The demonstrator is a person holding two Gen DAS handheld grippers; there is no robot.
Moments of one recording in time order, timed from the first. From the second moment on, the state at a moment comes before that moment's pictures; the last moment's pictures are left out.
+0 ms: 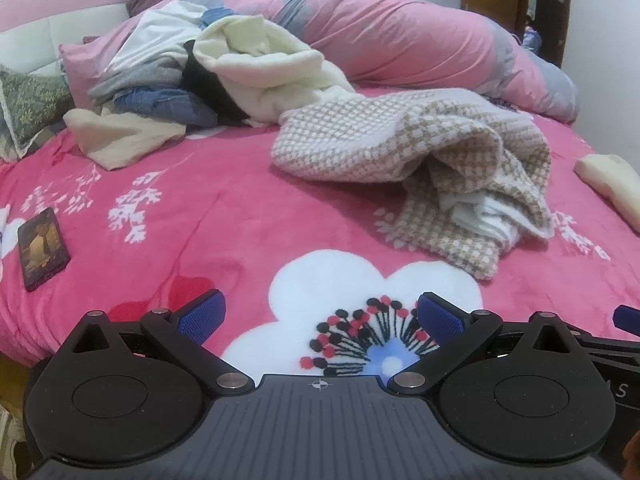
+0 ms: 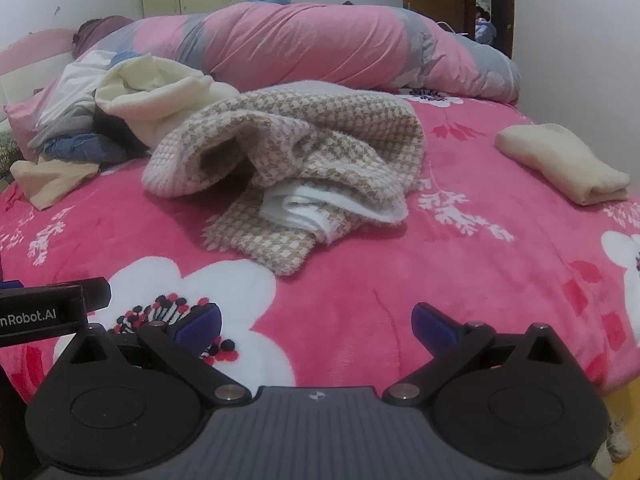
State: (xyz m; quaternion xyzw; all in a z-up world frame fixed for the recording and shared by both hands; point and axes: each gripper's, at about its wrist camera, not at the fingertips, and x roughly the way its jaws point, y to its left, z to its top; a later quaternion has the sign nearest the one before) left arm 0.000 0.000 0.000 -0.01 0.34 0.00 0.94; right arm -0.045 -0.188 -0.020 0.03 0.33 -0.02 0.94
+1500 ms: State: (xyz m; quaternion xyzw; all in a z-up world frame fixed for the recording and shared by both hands) left arm -0.019 0.030 0.001 -0.01 0.33 0.00 0.94; right arm -0.042 -0.174 -0.006 0.05 0.34 -0.05 0.94
